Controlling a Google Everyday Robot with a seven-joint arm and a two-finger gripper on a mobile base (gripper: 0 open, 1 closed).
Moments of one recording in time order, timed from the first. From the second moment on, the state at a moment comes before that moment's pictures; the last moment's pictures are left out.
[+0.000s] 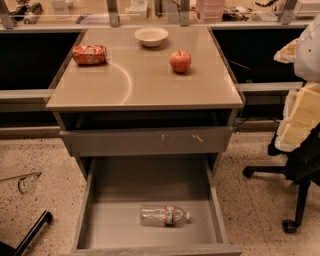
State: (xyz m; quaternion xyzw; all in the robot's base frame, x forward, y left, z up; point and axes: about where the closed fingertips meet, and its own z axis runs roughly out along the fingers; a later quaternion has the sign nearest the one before) arm 0.438 -0.217 0.977 -0.60 0.78 -0.03 0.16
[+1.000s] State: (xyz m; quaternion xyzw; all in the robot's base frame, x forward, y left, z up) arm 0.467 -0.139 0.892 -0.62 0.75 0.04 0.20
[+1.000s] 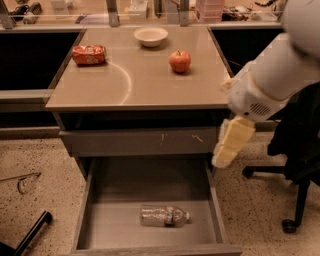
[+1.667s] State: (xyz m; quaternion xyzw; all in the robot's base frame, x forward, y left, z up) arm 0.481 -0.127 0.883 -0.62 0.75 0.04 0.23
